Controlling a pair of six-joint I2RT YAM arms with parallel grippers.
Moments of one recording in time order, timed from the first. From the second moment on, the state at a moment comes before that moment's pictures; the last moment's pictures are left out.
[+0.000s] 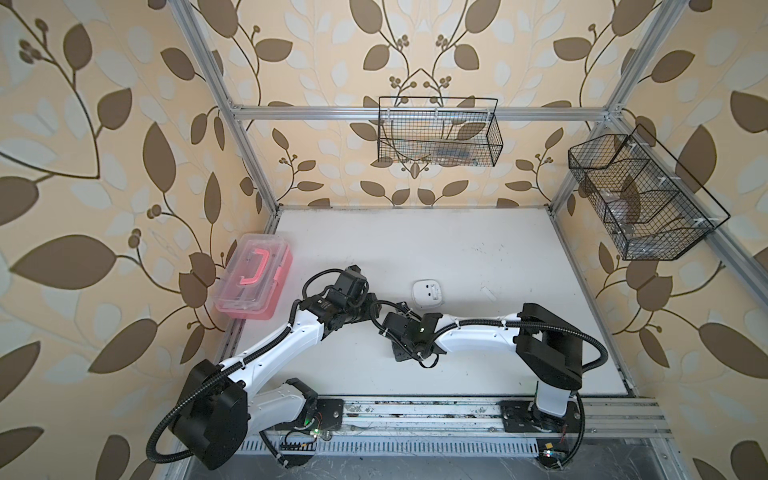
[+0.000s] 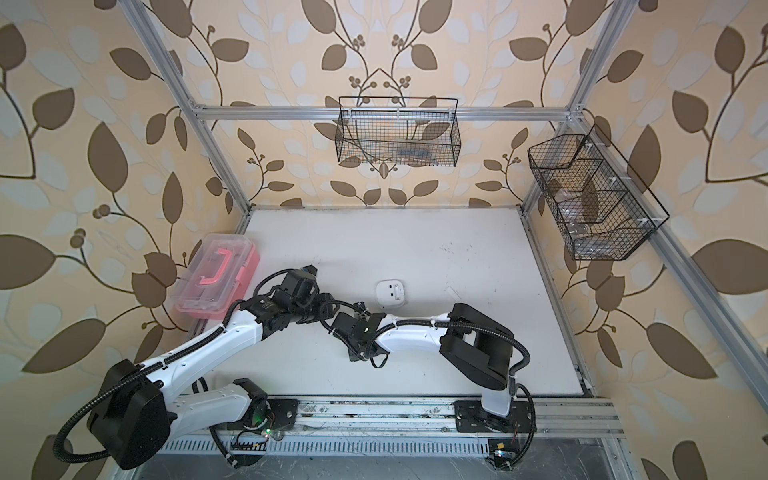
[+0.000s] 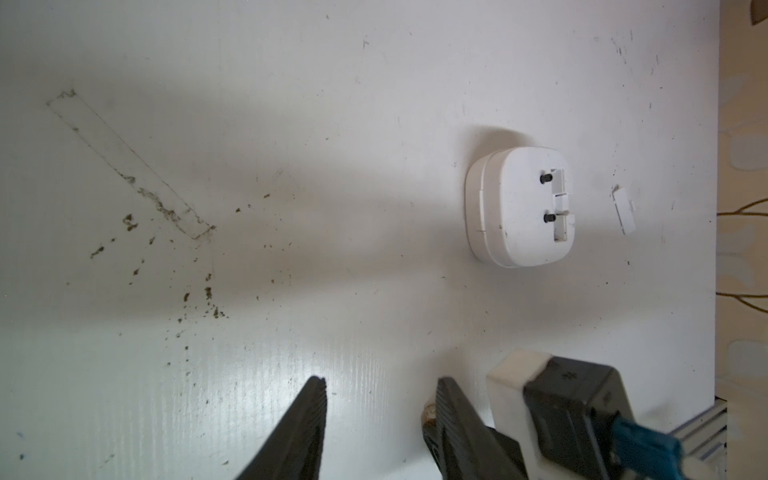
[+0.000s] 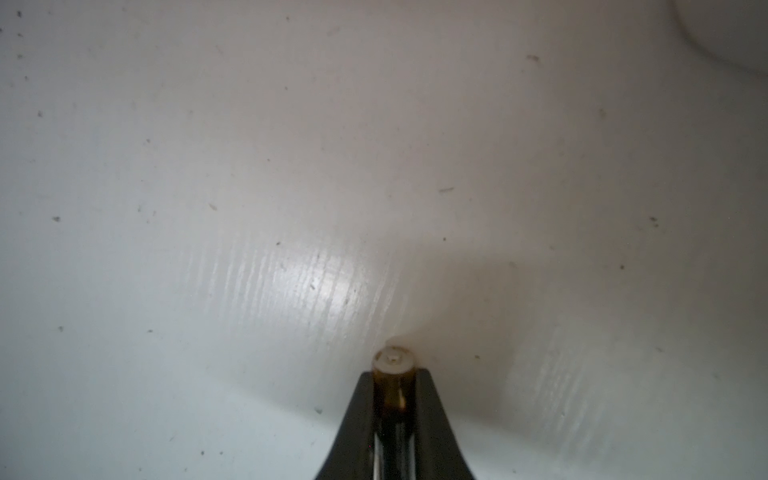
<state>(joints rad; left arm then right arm) -0.51 1.15 0.71 -0.46 0.10 -0.69 1.13 1.86 1.15 -0.56 0.20 0.89</state>
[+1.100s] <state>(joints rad) -0.72 1.69 1.12 -0.38 -0.06 -0.23 0.52 1.52 1.00 -0.23 -0.02 0.41</state>
